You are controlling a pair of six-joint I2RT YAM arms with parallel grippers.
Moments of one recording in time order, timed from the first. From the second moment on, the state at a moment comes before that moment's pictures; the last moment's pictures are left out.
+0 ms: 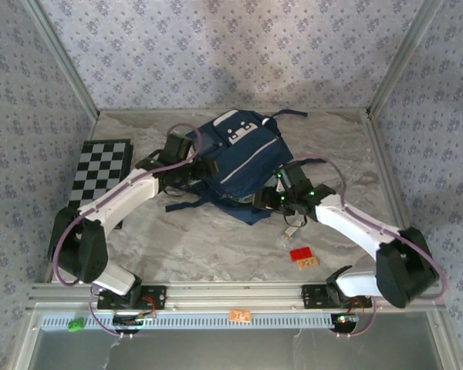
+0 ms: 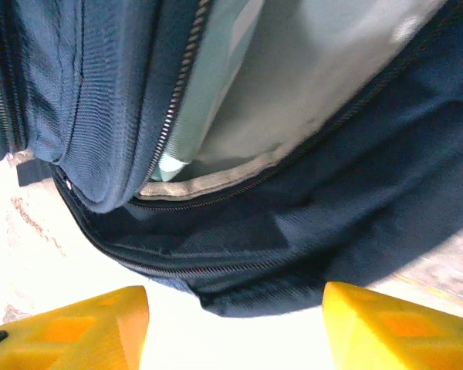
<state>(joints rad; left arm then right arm) -0.49 1.50 1.08 -0.42 0.19 -0.86 0.56 1.34 0.82 -0.42 -0.21 0.71</state>
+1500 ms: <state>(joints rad) -0.62 1.60 0.85 0.25 -0.02 -1.63 0.41 1.46 0.87 0.21 -0.46 1.19</state>
